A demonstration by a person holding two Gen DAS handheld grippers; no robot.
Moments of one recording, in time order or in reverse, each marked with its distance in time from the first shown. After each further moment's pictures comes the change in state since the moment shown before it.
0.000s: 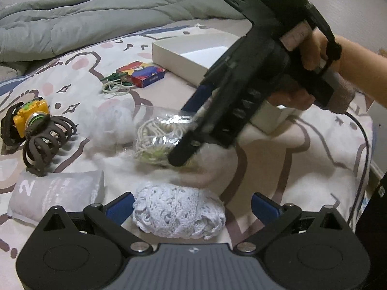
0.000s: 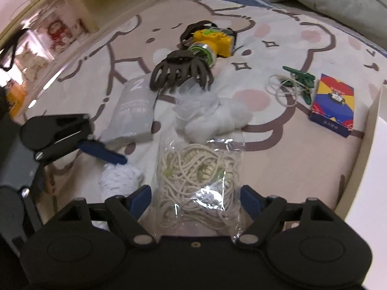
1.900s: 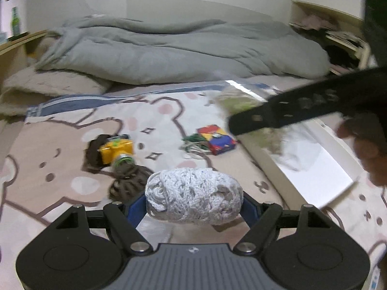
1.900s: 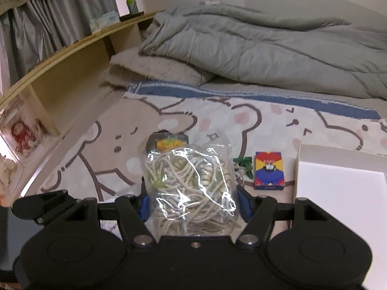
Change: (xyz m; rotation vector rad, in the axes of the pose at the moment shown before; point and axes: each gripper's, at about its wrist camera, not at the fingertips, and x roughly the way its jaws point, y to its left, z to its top) left arm -0.088 0.014 0.057 -0.298 -0.180 0.321; right arm -0.117 0.052 0.044 0.263 -0.369 -0.283
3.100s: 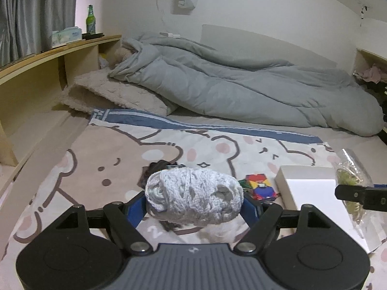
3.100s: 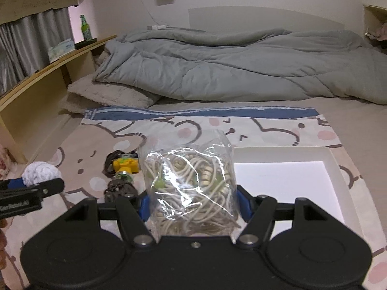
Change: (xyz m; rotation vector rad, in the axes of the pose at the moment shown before) left arm -0.049 0.003 0.043 -0.228 -0.111 0.242; right arm -0.069 -0.030 -0.016 0.114 -0.092 -0.231
